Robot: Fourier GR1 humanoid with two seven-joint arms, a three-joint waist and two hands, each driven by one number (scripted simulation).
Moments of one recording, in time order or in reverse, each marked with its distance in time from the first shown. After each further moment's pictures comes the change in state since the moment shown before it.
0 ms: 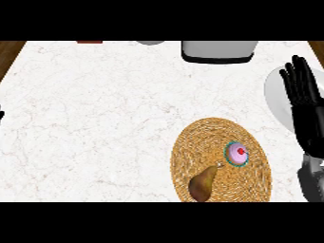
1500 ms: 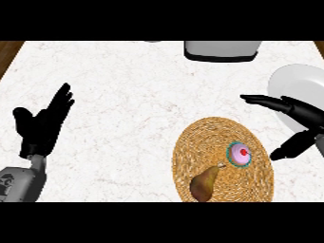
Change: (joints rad) left arm -0.270 -0.195 -0.146 0.206 0.048 -0.069 0.180; right arm -0.287 -0.379 0.336 0.649 0.286 0.550 -0.736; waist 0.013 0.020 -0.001
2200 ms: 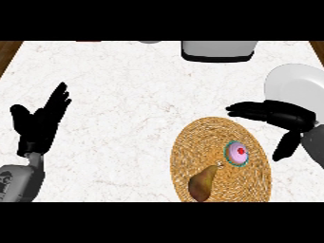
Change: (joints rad) left arm -0.013 -0.012 0.046 0.036 -0.017 -0.025 -0.004; right arm -0.097 0.001 0.190 0.099 0.276 -0.130 -0.055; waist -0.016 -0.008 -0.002
